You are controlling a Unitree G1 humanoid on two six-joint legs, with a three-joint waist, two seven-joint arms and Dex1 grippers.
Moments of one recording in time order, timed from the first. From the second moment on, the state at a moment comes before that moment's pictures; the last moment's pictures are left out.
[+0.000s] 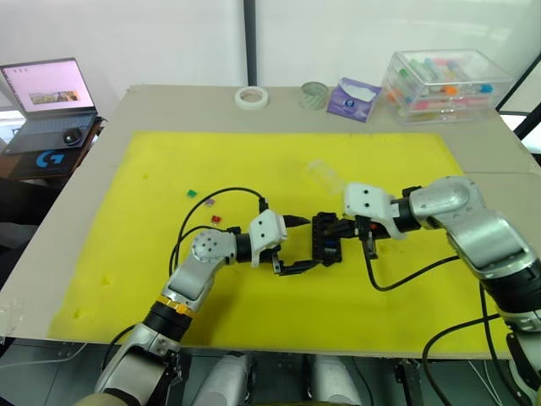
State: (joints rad) left arm -0.44 0.25 -0.34 0.12 -0.17 -0.01 -0.98; right arm -0.61 -0.91 0.31 -0.22 0.16 0.59 1.21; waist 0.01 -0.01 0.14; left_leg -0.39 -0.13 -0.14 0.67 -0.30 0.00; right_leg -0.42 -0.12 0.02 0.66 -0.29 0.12
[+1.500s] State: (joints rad) left arm -0.38 0.50 -0.23 -0.09 -0.35 0.18 -1.14; right arm -0.55 -0.92 0.09 -0.33 0.35 0.76 1.20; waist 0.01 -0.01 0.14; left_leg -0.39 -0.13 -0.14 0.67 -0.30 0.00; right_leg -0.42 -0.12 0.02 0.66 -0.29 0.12
